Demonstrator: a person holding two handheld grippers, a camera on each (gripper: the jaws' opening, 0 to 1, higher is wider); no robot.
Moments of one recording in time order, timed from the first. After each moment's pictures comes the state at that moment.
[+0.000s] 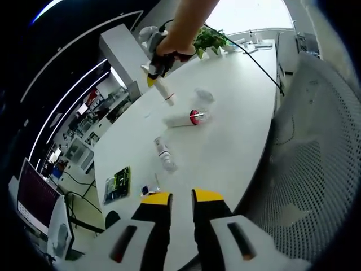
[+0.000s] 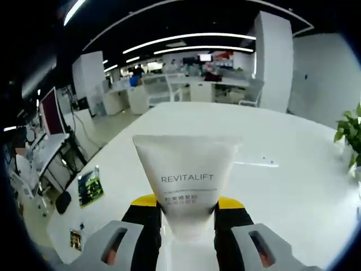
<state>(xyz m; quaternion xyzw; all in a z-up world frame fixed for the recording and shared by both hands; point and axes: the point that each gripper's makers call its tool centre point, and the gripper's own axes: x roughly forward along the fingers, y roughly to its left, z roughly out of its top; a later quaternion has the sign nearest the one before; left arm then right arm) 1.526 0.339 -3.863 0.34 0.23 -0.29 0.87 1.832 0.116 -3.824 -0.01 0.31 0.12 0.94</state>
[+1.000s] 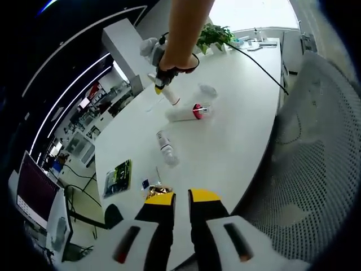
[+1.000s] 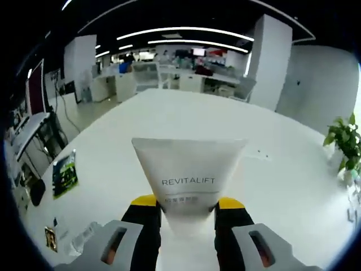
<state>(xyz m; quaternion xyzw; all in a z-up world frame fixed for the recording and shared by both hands) 1.527 0.348 -3.869 0.33 0.24 -0.28 0.87 1.850 0.119 -3.873 -0.06 0.31 0.05 0.95</state>
